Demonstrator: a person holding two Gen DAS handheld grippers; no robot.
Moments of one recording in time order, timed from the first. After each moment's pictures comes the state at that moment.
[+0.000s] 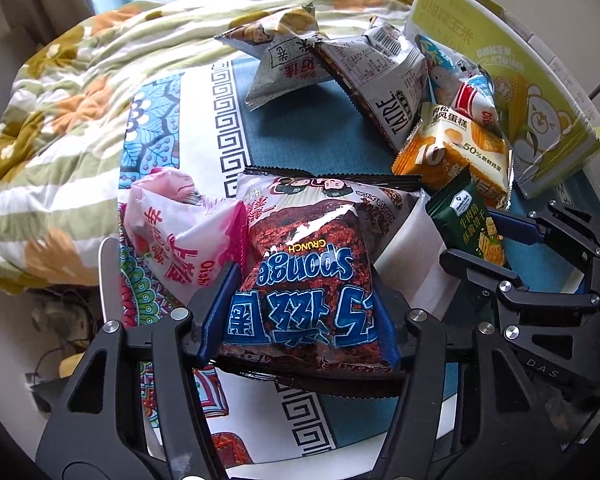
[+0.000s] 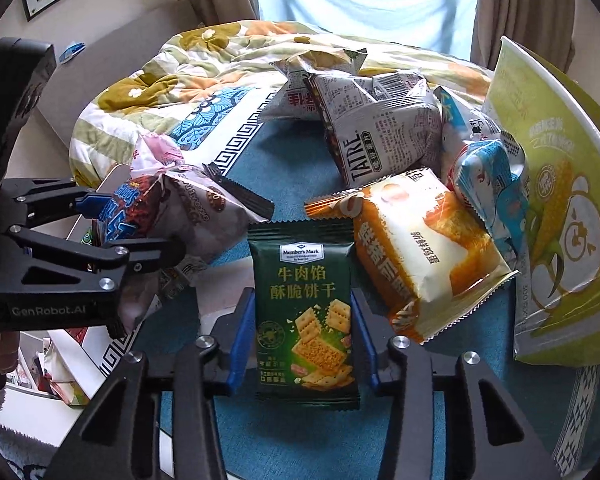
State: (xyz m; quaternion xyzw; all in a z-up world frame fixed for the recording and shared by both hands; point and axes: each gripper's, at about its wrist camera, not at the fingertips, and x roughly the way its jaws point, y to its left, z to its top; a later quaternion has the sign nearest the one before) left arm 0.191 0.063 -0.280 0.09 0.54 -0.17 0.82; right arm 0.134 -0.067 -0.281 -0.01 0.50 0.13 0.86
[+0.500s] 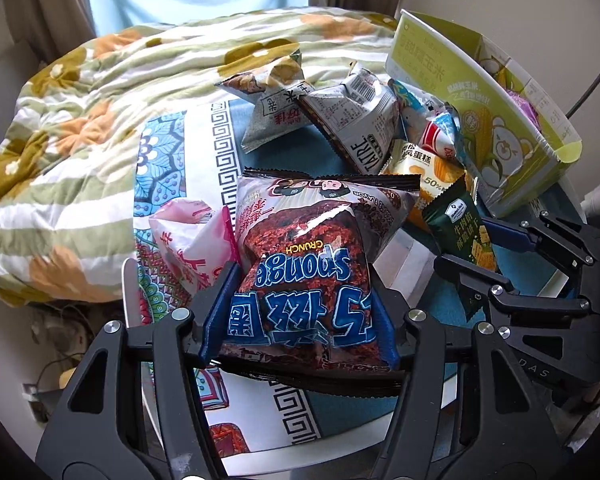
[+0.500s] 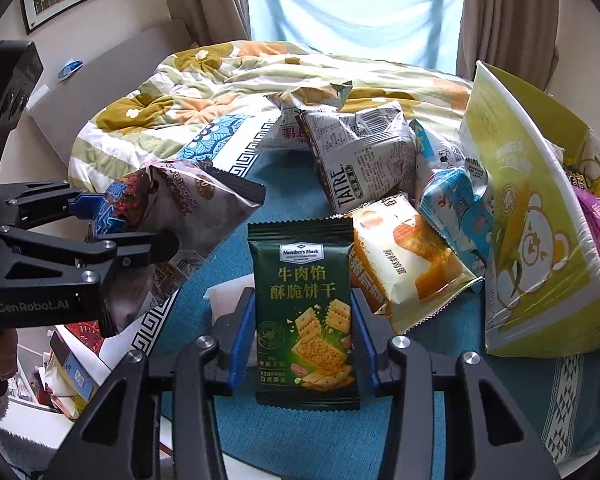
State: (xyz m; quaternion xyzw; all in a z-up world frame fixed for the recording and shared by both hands) left arm 0.174 0.062 -0.236 0.08 0.51 -0.19 0.84; right arm 0.117 -0.073 -0.248 -0.01 0.47 0.12 0.88
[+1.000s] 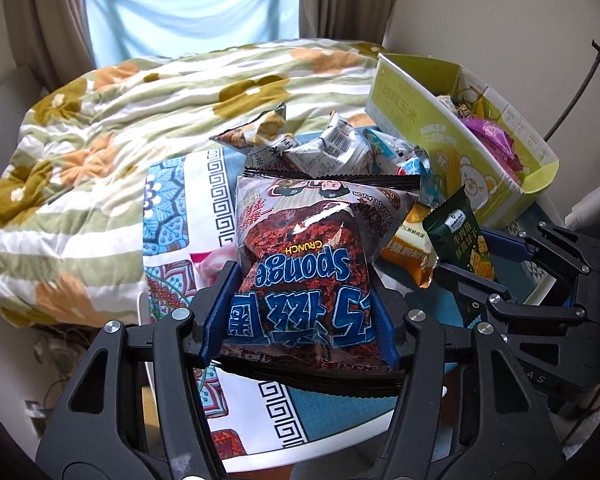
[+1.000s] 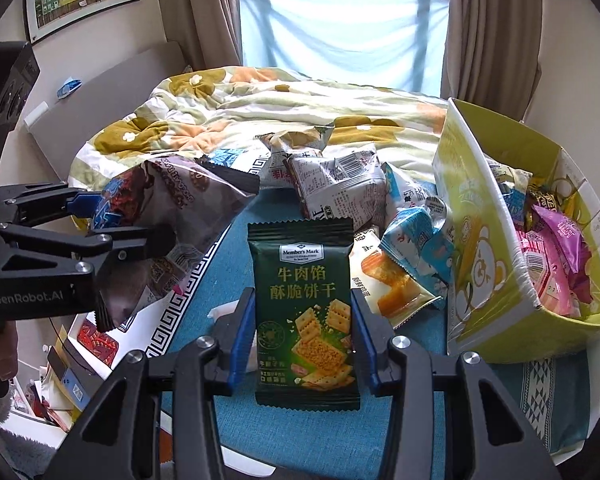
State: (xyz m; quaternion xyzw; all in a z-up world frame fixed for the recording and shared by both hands) left arm 0.164 0.052 -0.187 0.08 0.46 -0.20 0.86; right arm 0.104 -0.081 -0.209 -0.01 0.43 0.10 0.90
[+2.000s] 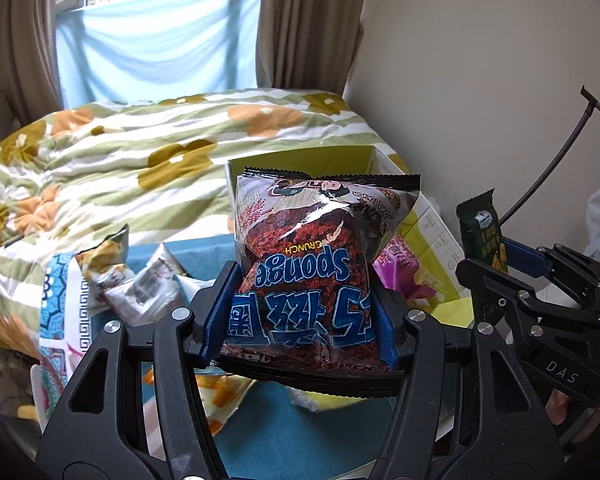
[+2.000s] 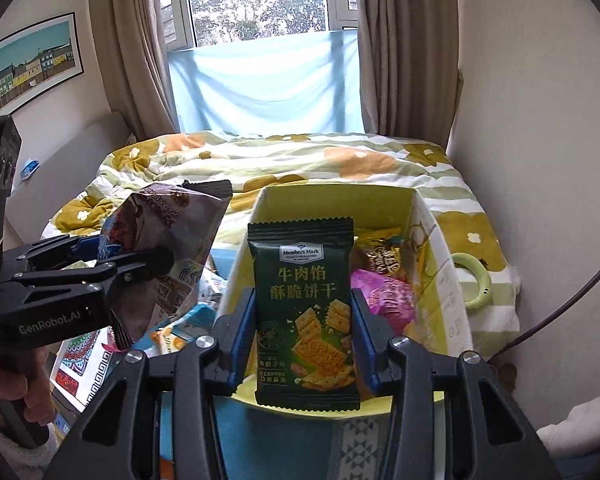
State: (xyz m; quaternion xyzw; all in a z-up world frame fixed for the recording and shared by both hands) left arm 0.204 -0.211 -0.119 0.03 0.41 -0.22 0.88; right arm 0.117 -0.317 -0.103 0.04 0.38 0.02 0.92
